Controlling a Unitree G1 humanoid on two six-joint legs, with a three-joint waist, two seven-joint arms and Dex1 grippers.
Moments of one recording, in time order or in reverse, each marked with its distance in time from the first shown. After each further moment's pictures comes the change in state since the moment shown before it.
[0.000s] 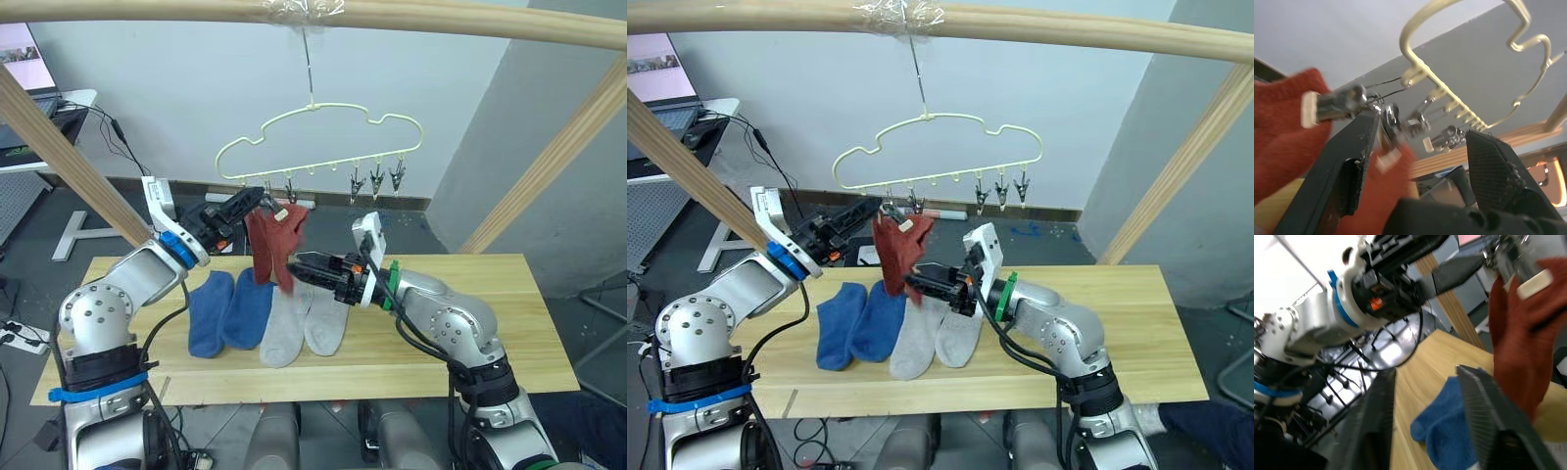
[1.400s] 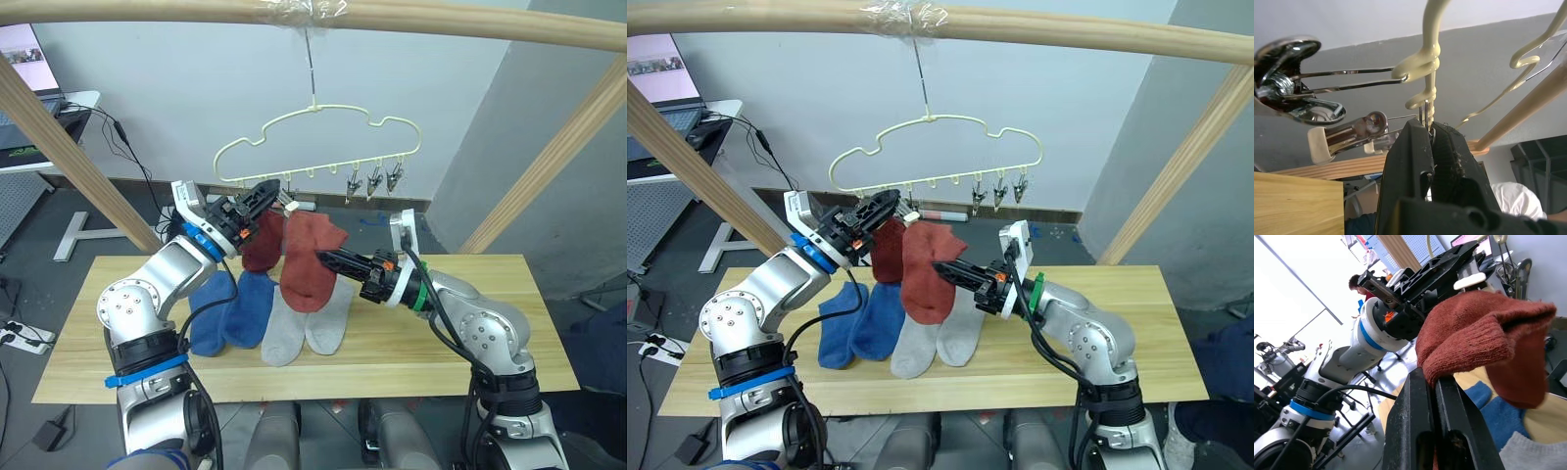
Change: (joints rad) left arm -0.132 -0.249 0.110 0.135 -0.192 0.101 0.165; right arm 0.051 0.007 -0.199 -0.090 0.151 0.077 0.021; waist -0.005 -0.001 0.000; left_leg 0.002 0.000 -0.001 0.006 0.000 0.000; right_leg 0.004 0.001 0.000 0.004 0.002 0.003
